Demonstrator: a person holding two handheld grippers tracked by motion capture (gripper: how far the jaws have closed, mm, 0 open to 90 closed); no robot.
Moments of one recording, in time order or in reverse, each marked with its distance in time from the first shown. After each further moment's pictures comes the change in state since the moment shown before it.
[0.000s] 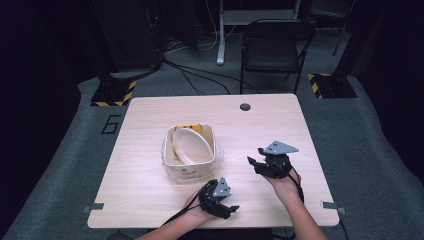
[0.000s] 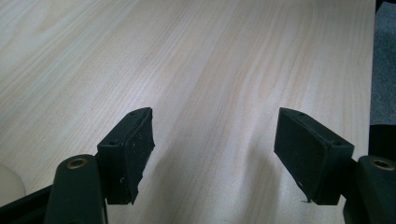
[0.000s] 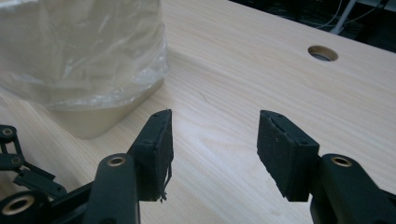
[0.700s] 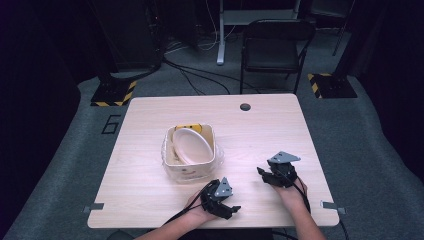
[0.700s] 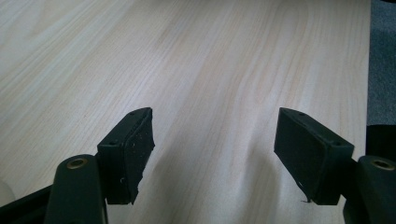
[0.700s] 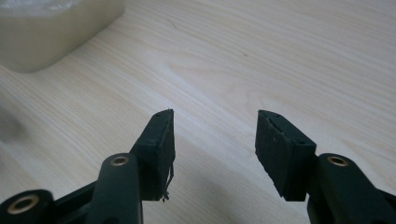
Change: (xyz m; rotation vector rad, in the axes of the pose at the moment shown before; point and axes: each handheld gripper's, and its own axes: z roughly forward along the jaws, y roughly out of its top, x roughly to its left) left arm -0.002 0.004 0.004 -0.001 -0.012 0.011; right arm -0.015 -0.047 0.007 0.137 -0.070 0.030
